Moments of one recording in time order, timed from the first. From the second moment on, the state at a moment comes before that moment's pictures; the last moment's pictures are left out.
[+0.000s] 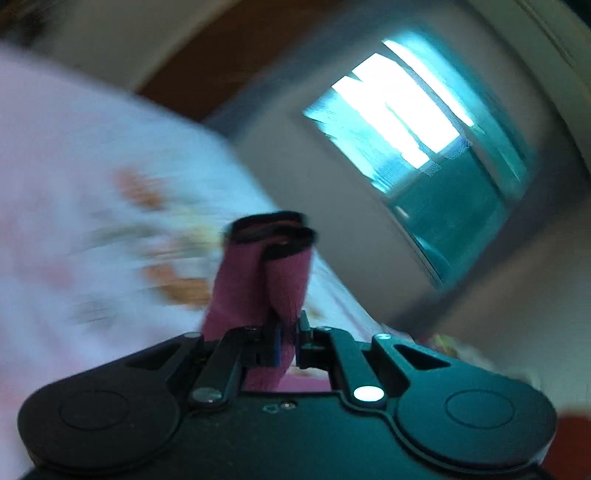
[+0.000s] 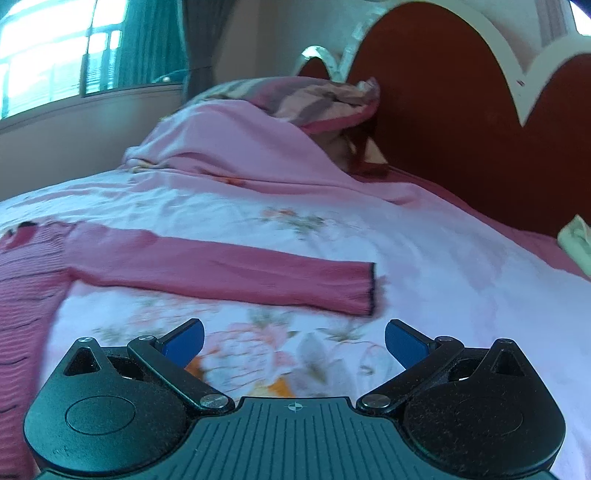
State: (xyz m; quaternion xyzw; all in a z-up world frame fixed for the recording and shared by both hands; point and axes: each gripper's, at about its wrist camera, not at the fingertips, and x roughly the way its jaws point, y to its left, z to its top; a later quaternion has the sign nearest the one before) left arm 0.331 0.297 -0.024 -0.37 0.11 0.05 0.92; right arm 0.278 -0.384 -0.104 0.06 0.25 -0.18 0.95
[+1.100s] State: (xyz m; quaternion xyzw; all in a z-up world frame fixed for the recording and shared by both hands) left arm 0.362 0.067 -0.076 0.07 0.25 0.01 0.97; right arm 0.281 -0.385 -0.074 0.17 0.19 -0.02 0.97
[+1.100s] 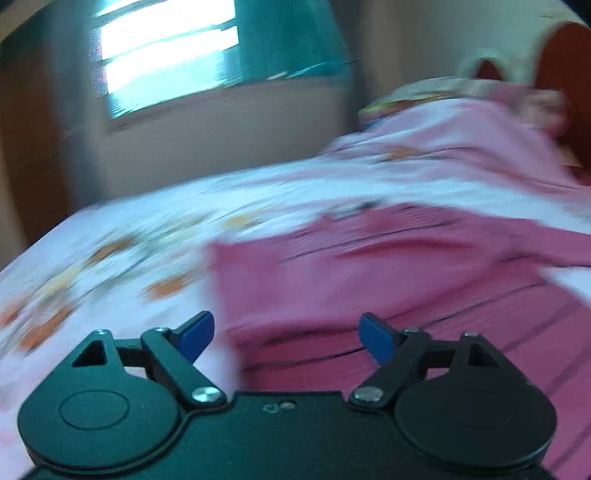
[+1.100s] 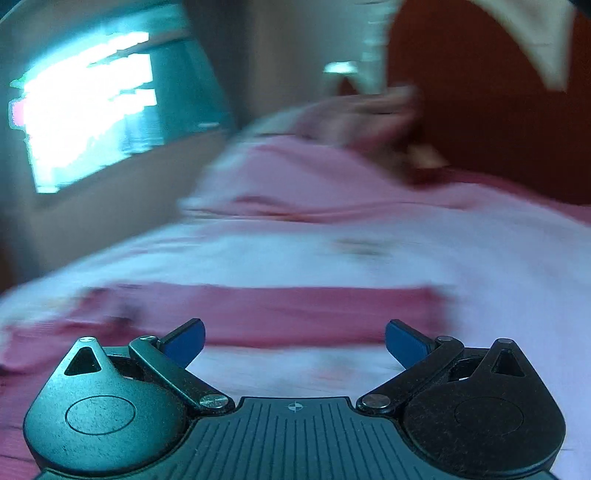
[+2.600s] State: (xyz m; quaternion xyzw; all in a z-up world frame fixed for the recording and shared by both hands) left arm 0.503 0.202 -0.100 -0.19 0.30 0.03 0.94; right arm 0.459 -0.260 -0.105 0.19 0.32 0.09 0.92
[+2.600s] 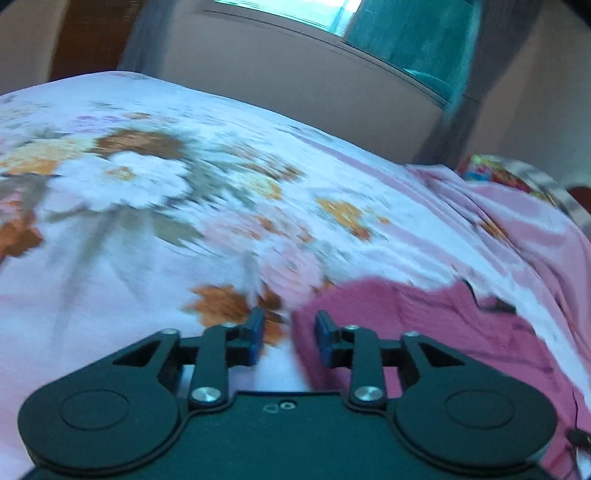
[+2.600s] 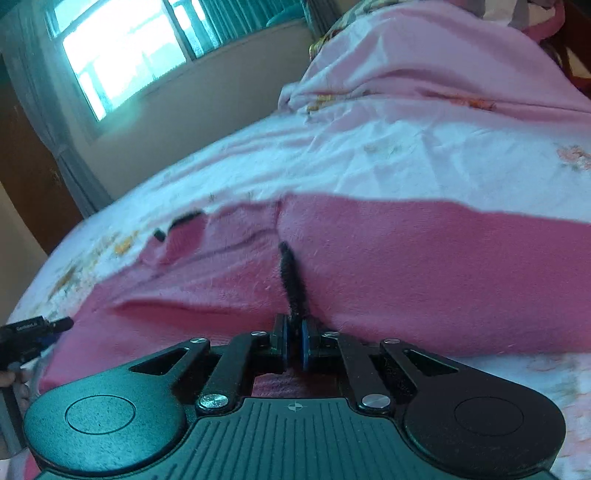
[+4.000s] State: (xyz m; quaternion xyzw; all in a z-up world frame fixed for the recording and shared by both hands) left arm 0.481 0.030 -0.078 0.01 0.28 -0.11 0.95; right arm 0.503 -0.174 -0.107 0.09 0.30 0.19 0.93
